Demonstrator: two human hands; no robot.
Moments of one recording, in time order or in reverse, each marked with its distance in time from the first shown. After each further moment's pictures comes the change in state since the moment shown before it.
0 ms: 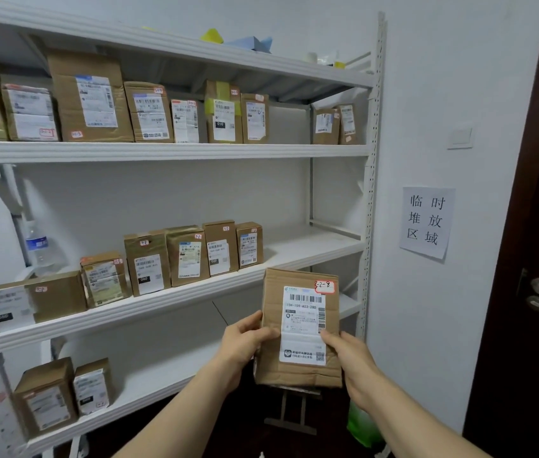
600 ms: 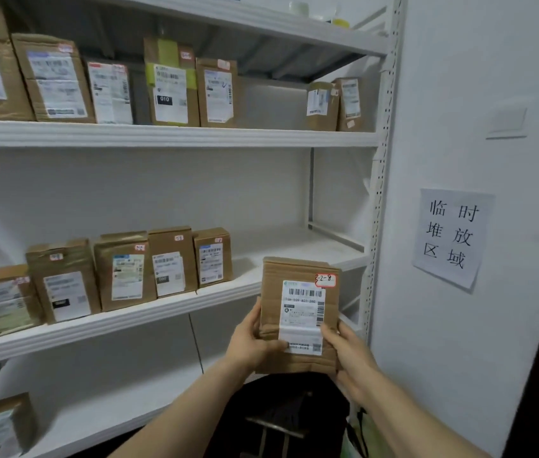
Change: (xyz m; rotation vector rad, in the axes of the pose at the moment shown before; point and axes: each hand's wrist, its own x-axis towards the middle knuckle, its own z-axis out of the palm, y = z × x) left_hand 0.221 -0.007 0.143 0.261 0.029 0.167; right_hand 0.246 -0.048 -0.103 0.054 -0.067 0.021
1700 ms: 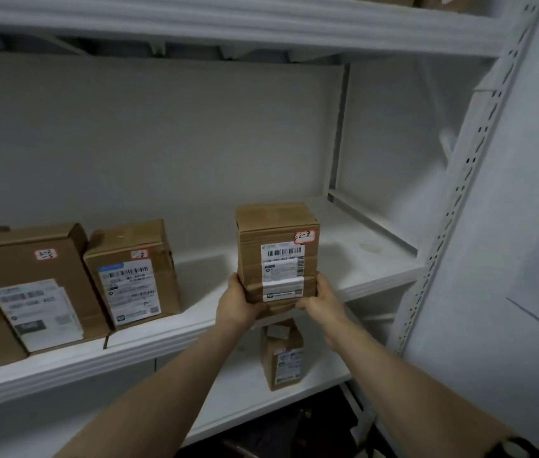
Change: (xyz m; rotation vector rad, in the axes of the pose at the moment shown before) left_hand 0.408 -0.090 0.025 0.433 0.283 -0.183; right_hand 0.419 -0.018 0.023 -0.486 -0.137 0.058
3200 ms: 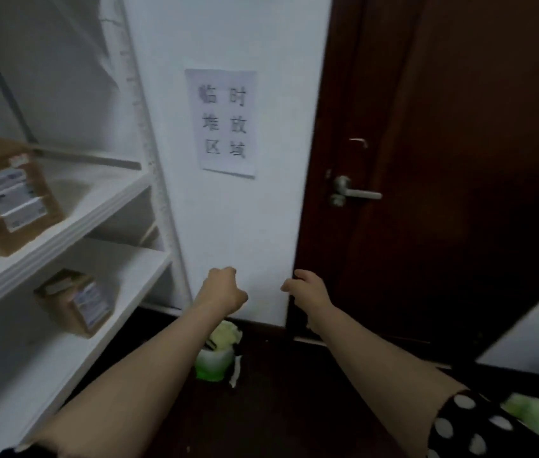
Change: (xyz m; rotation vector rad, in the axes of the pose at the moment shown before) left_hand -0.330 0.040 0.079 0.536 -0.901 0.610; right_hand -0.415 0.125 -0.067 0.247 0.960 0.396
